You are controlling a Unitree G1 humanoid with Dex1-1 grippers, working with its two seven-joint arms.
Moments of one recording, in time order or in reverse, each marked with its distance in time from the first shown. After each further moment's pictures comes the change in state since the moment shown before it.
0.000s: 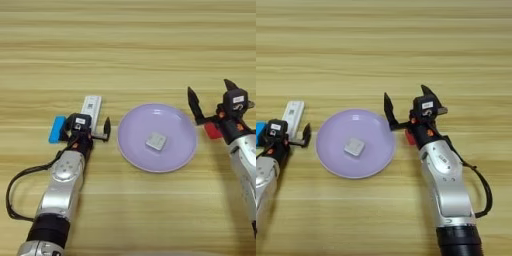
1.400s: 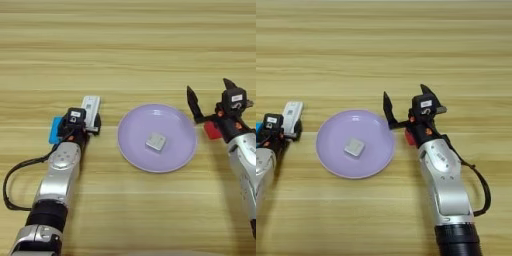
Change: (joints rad) left arm -0.084 0.026 0.030 0.108 0.000 0.033 0.035; right arm -0.009 0.008 -0.006 0.000 -0.007 0.015 -0.007
